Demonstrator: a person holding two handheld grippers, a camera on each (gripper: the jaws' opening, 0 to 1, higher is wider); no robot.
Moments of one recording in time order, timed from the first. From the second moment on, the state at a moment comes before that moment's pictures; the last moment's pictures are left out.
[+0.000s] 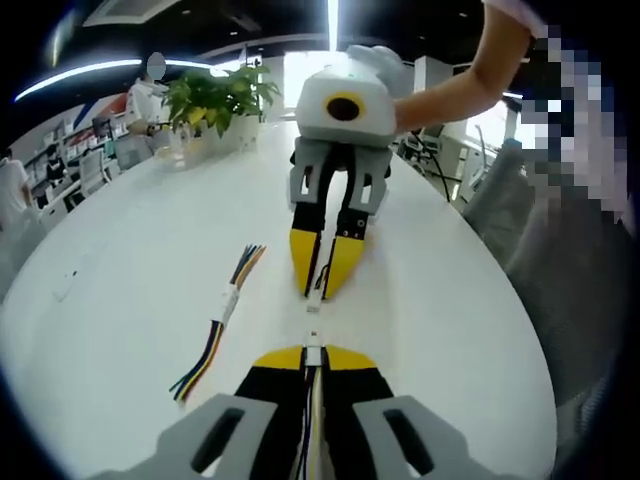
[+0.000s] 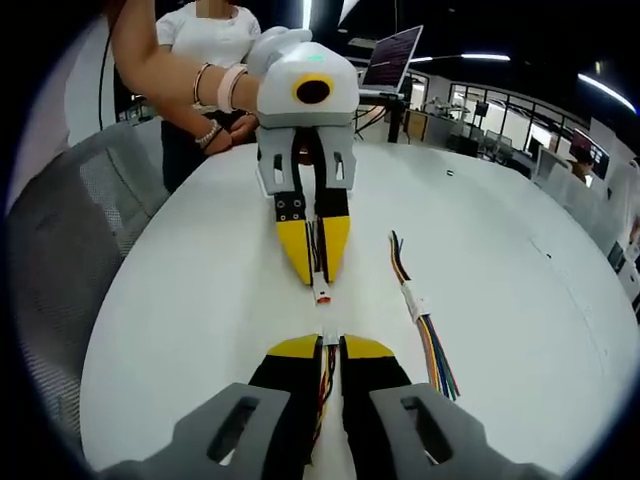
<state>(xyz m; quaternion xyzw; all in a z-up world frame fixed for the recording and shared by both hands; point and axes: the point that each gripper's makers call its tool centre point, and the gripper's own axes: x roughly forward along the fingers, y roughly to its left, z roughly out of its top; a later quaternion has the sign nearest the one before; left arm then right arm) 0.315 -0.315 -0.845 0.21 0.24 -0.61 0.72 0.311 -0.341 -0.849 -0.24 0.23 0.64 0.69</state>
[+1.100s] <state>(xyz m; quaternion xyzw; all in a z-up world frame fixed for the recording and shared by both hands) 0.315 -0.304 -0.847 0.18 0.23 -0.59 0.75 0.313 -0.345 -0.849 -0.21 0.22 0.63 0.71</state>
